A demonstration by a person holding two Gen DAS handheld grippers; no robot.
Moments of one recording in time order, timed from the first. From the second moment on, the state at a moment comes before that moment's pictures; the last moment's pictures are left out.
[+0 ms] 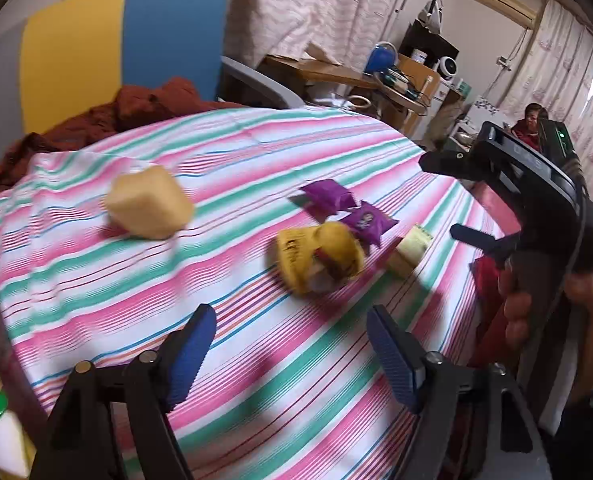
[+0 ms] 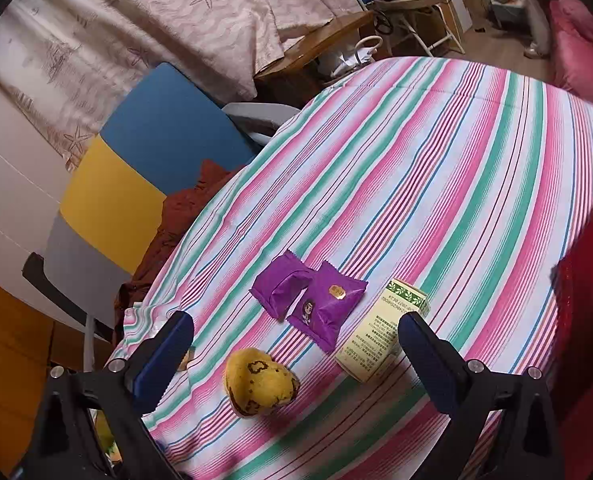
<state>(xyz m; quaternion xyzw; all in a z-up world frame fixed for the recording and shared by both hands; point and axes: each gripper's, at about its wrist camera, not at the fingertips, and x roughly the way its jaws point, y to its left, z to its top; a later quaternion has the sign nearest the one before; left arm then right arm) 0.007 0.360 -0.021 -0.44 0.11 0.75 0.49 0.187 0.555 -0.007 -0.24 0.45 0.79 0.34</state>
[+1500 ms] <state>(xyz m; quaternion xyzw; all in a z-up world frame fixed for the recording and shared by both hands) 0.011 0.320 -0.079 -0.44 0.08 0.74 0.49 0.108 0.542 -0.014 -0.41 0.30 0.80 0.30</state>
